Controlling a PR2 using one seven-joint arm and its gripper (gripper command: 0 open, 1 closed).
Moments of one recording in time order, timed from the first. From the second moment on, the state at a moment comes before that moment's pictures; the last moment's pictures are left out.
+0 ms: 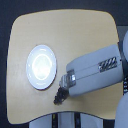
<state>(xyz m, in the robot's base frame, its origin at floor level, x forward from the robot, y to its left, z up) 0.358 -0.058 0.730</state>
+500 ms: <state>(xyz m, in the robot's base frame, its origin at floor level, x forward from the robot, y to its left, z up) 0.358 -0.061 0.734</state>
